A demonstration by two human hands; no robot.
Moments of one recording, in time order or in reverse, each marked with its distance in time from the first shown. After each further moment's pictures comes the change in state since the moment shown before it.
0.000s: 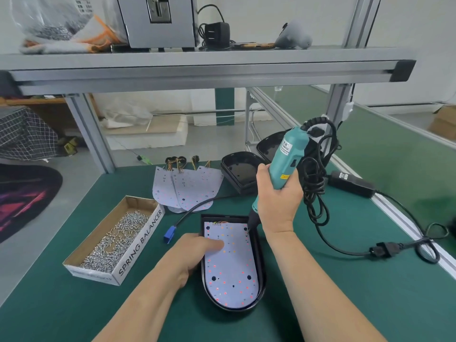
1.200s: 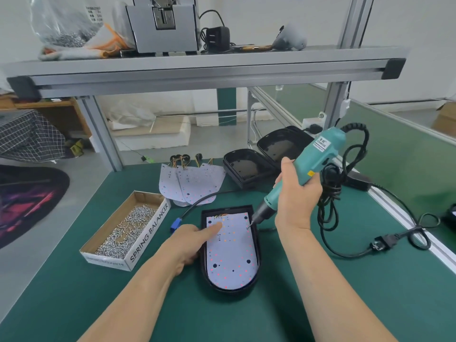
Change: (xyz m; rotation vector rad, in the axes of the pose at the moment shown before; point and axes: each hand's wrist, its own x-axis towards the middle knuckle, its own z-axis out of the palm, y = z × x) left_hand -0.015 0.002 -0.013 0.204 0.127 -0.011; right_hand -0.003 -0.038 -0.029 0.253 0.091 0.272
